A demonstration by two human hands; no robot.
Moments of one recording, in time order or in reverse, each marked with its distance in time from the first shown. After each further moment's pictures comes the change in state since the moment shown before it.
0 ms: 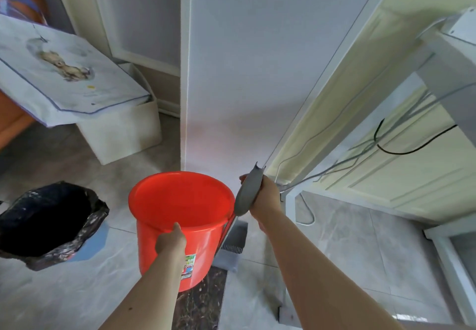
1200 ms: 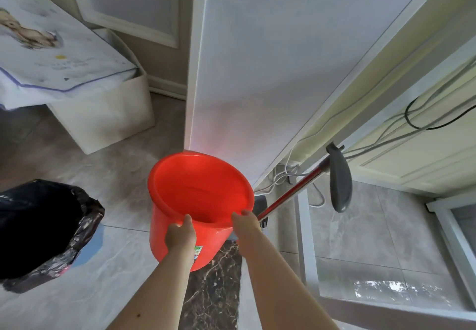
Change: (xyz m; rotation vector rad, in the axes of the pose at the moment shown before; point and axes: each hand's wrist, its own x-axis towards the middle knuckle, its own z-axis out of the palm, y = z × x) left_hand 0.089 0.004 0.008 0.038 -0.121 0.148; right_hand 0.071 0.131 0.117 -0.184 0.076 0.424
